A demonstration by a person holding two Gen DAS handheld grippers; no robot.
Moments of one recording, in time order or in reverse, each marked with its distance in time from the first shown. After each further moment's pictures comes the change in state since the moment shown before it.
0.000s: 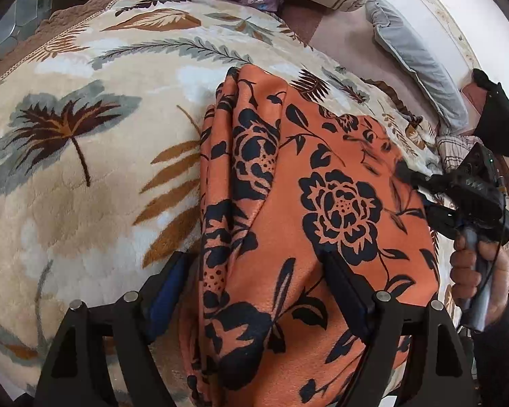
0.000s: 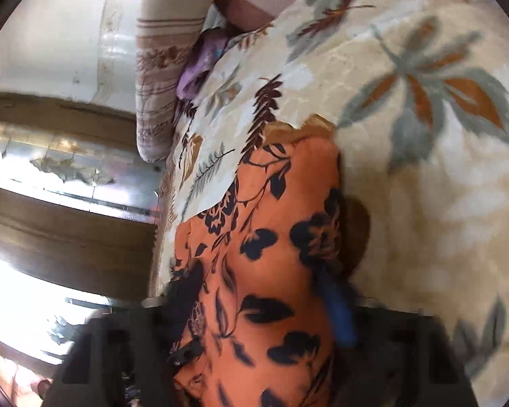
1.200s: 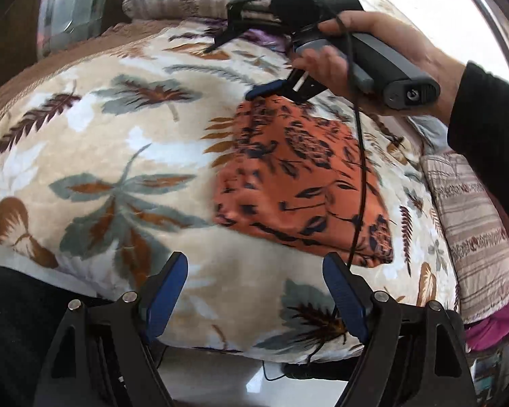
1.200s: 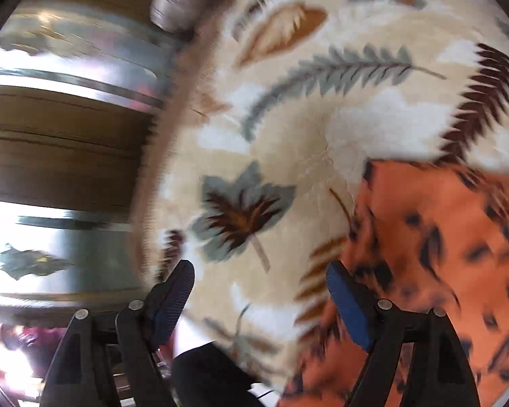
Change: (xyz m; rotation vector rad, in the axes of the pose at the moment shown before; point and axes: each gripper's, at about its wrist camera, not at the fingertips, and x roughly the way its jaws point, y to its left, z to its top) left arm -0.115 0.011 -0.121 -0.078 -0.172 0.013; right arm 0.178 0.230 -0.006 -0.185 0.457 -0.229
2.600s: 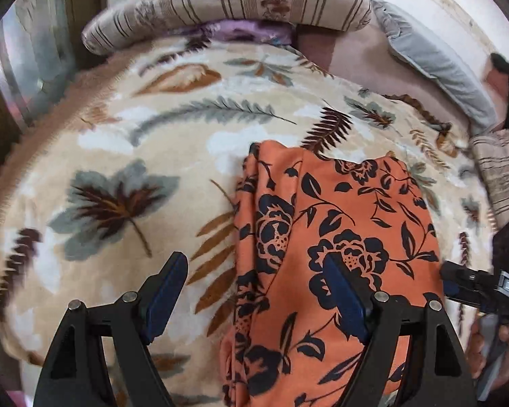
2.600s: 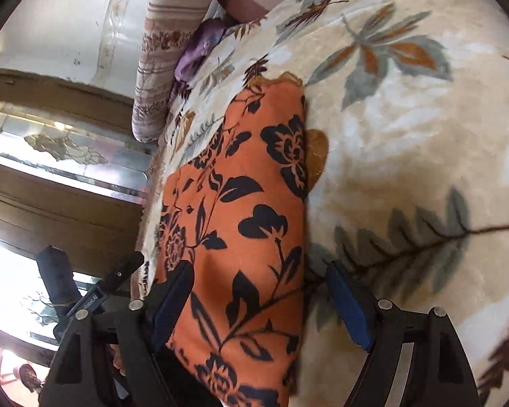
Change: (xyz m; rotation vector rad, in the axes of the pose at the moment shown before) left arm 0.106 -0.047 0.140 0.175 0.089 0.178; right arm -0.104 -0.256 -0.184 0.203 -0.429 0.258
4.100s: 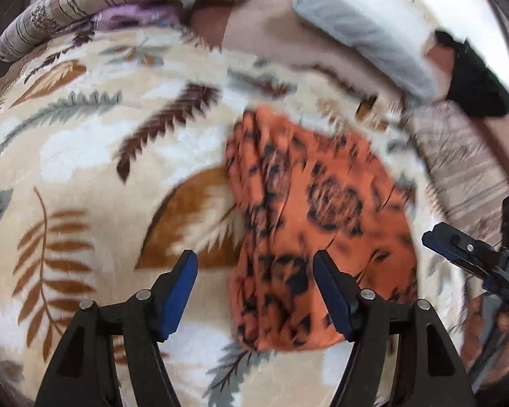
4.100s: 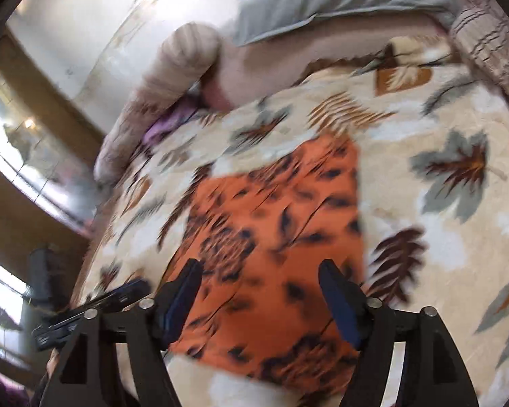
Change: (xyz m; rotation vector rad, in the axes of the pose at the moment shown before) left arm 0.060 -0.140 -0.005 0.118 0.092 -0.202; right arm -0.104 0.003 0.029 -0.156 -0.225 -0.293
